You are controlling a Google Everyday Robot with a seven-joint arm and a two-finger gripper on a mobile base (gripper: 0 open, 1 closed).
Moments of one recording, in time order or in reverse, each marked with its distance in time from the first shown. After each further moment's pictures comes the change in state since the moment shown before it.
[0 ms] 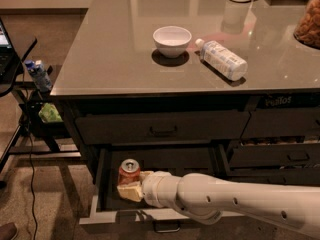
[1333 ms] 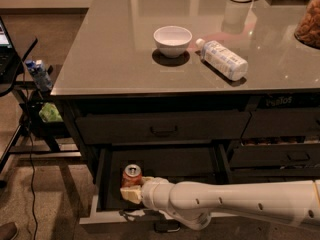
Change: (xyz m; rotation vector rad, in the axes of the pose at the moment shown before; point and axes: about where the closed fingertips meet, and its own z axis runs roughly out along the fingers) arm 0.046 -0.035 0.048 0.092 0.012 0.075
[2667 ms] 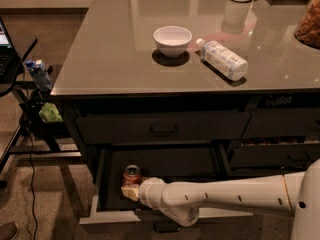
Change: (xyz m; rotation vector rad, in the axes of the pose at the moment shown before) arm 0.028 -0.033 0.057 0.060 0.007 0.009
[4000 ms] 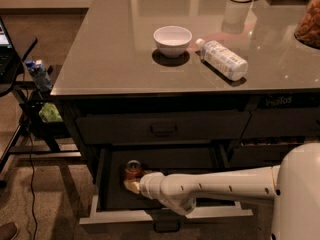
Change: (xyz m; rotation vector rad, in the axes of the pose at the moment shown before) arm -0.001 -0.031 0.032 0.027 0.018 -0.058
